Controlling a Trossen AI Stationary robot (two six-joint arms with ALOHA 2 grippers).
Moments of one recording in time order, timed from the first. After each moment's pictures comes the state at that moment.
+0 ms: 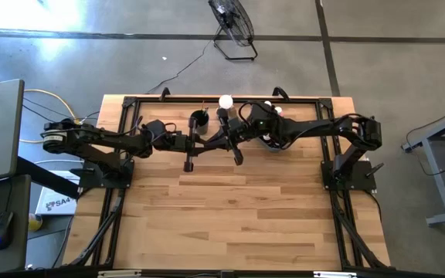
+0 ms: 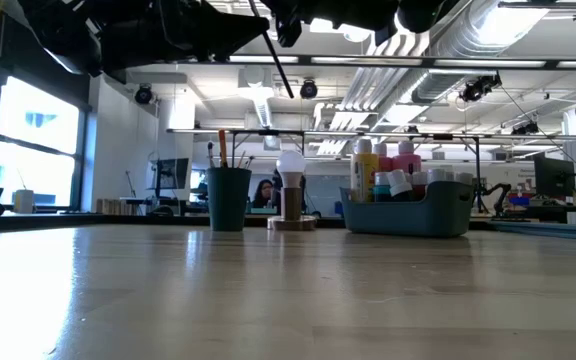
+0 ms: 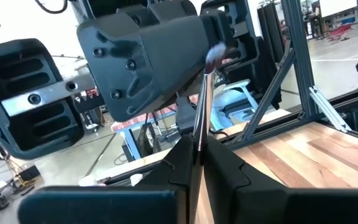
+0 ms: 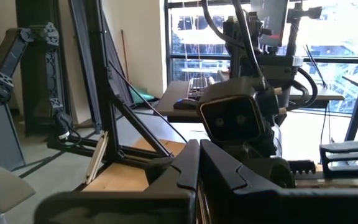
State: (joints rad) left arm 0.18 1.31 0.55 0.97 0.31 0.31; right arm -0.19 1.68 1.19 0.55 -0.54 0.03
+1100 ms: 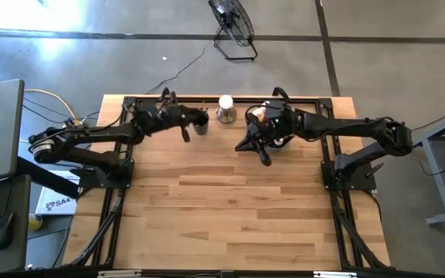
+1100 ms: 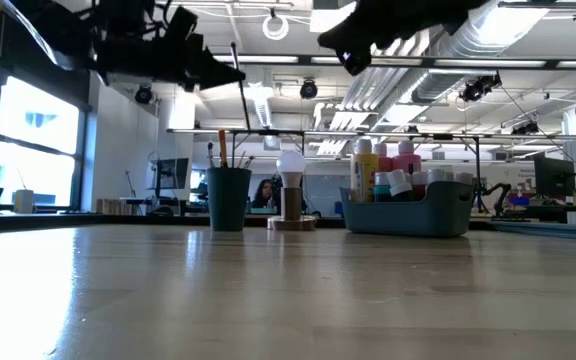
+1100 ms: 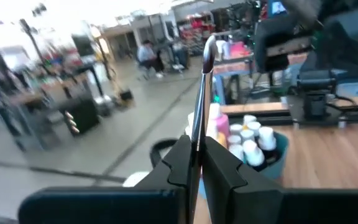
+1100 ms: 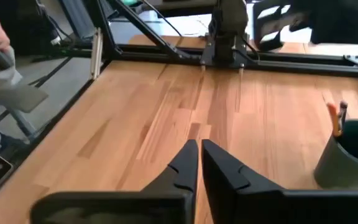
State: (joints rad) left arm 0.44 1.16 0.54 0.71 0.07 0.24; right arm -0.25 1.37 1.06 -0.13 -0.49 -0.14
